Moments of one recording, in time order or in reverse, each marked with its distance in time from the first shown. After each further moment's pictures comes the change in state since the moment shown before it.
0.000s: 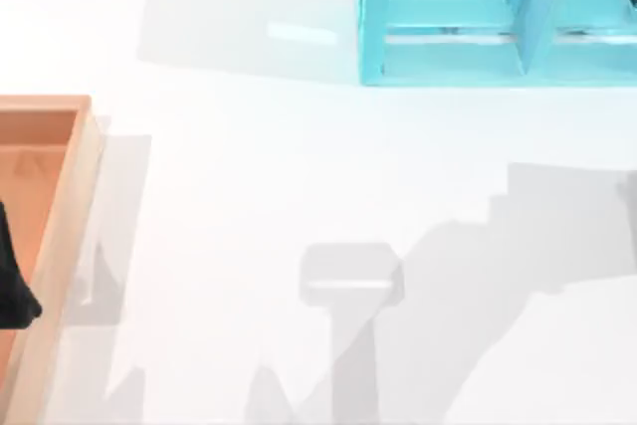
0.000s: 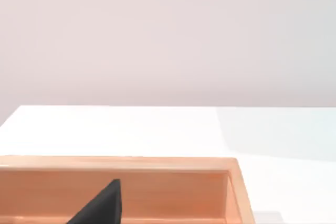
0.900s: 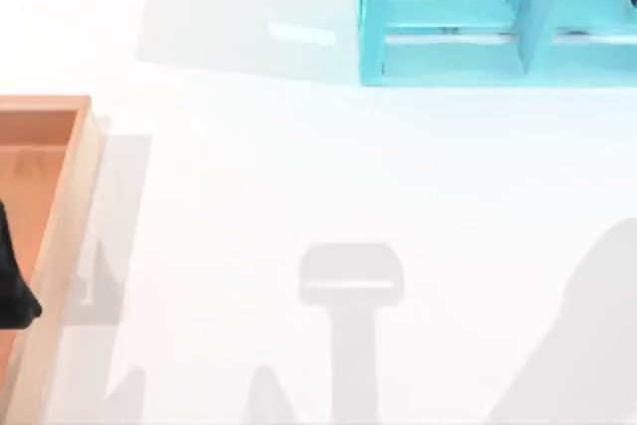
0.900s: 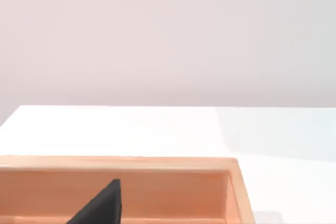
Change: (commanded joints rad) left arm 0.000 0.000 0.000 0.000 0.000 0.000; right arm -0.410 0.201 0.589 -0.364 0.026 -0.407
